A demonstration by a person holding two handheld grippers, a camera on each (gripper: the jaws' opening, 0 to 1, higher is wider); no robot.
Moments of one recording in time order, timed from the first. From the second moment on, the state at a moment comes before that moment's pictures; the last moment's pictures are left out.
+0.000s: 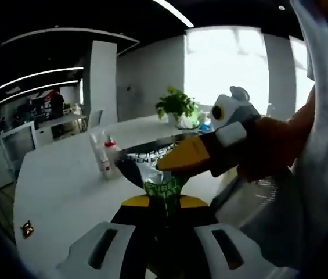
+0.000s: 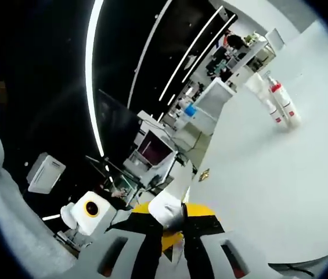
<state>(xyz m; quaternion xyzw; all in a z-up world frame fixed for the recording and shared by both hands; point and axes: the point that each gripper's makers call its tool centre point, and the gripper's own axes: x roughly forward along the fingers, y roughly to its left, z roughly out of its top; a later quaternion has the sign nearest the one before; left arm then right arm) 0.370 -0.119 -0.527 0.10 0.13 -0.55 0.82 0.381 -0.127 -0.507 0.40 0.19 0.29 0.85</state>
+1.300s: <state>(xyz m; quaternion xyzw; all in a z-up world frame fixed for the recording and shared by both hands) 0.365 -0.121 -0.470 -0.23 0.16 -0.62 0.73 0.360 -0.134 -0.452 0.36 0.19 0.51 0.76</state>
